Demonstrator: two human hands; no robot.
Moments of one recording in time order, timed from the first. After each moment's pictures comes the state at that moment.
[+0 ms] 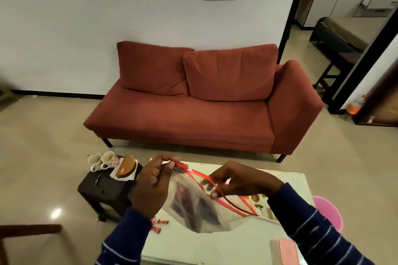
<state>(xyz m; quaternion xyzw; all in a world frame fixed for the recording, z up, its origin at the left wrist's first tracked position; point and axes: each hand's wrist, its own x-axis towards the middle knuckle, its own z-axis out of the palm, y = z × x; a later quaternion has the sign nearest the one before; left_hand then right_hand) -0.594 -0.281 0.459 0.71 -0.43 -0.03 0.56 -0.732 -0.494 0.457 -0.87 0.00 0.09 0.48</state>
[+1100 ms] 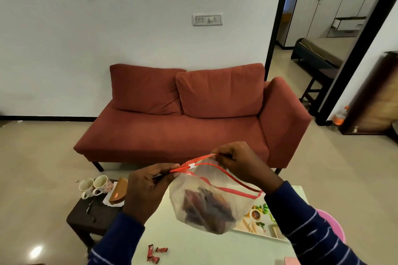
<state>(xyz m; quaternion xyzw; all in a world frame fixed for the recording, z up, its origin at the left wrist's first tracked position) -0.569 -0.278 0.505 0.72 -0.45 0.00 0.53 -0.708 -0.500 0.512 -0.91 0.10 -0.22 0.33</state>
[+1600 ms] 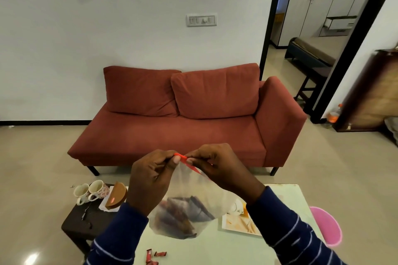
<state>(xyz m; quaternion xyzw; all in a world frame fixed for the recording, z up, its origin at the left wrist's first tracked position) -0.560 -0.305 0.522 0.69 -0.51 0.09 0.51 -0.688 -0.459 0.530 -0.89 0.05 -0.30 0.34</state>
